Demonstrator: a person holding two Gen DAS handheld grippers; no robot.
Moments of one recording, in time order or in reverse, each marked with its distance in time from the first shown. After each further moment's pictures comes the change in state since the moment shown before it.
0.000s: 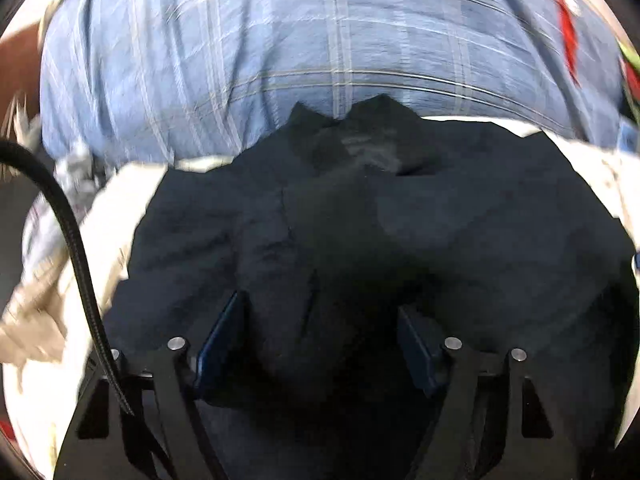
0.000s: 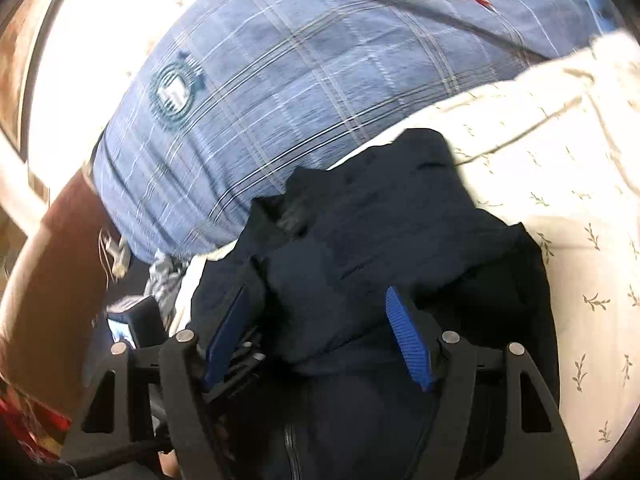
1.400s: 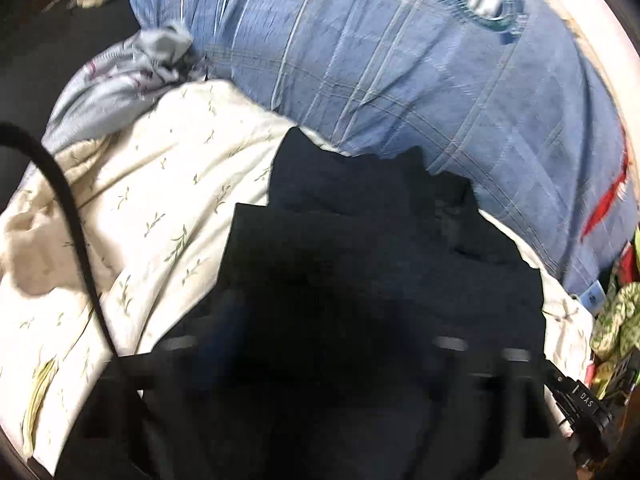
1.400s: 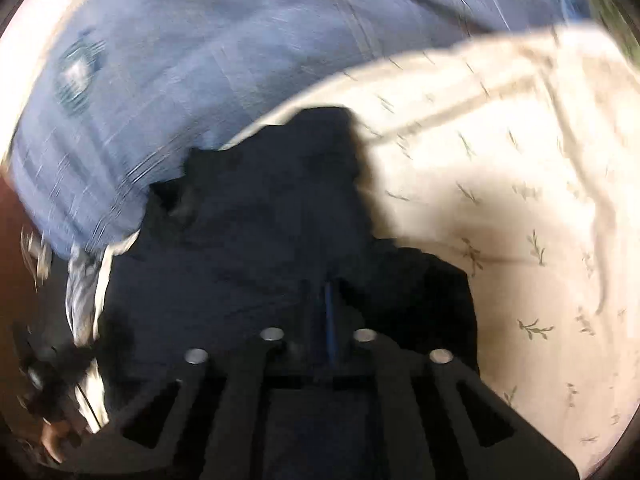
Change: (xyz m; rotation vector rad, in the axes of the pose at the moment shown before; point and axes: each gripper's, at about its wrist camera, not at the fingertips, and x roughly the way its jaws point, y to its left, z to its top) left arm -0.059 0.122 -0.013 -0.464 0.055 -0.162; right arm 0.025 -0.020 0.014 -0.075 0.129 -0.290
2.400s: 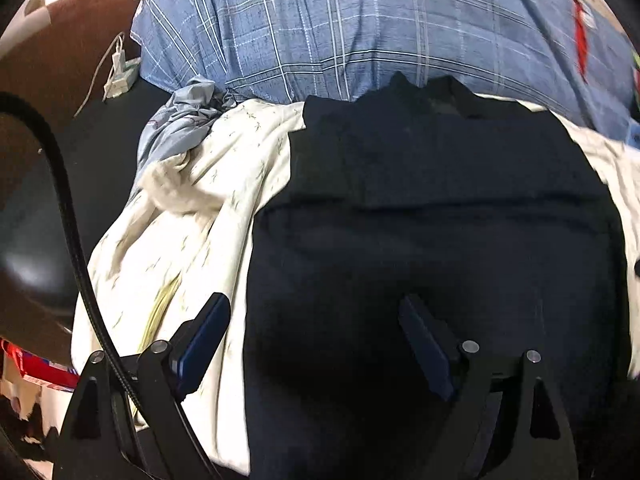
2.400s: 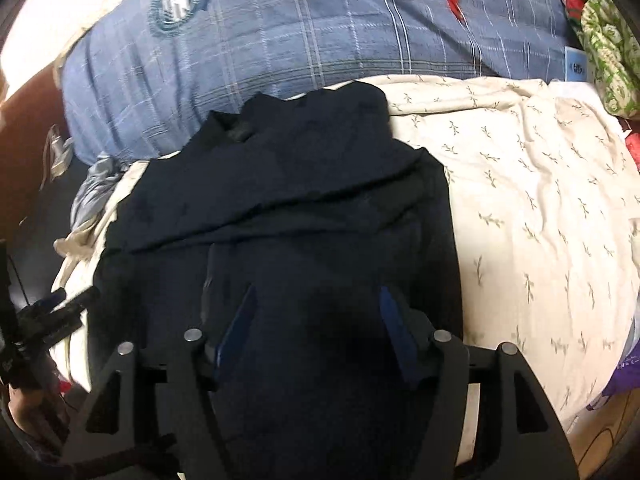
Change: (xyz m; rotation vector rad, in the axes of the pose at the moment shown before) left arm -0.076 -0.005 -0.122 0.414 -0.058 0.314; right arm -0.079 0.024 -0.117 -0.189 -0.079 -0.054
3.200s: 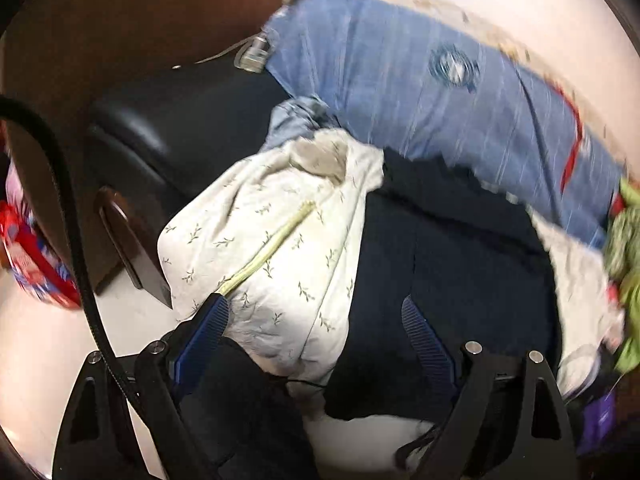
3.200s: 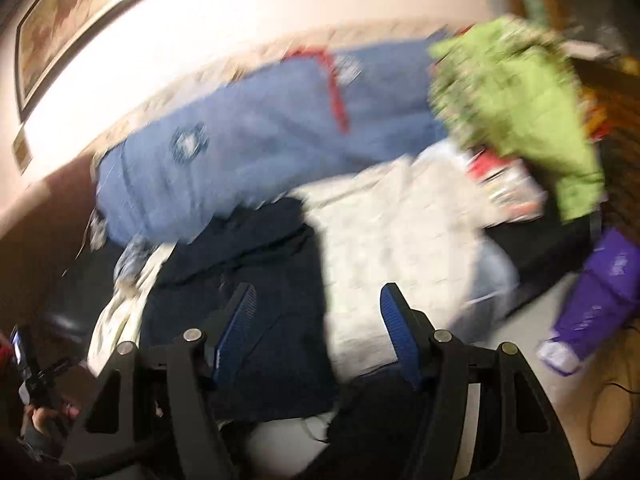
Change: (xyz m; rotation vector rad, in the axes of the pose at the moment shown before) left arm -0.164 0.148 -0.154 -0.411 -0.191 -0.121; right arm -0.329 -0.081 -0.139 0.131 -0.445 -0.128
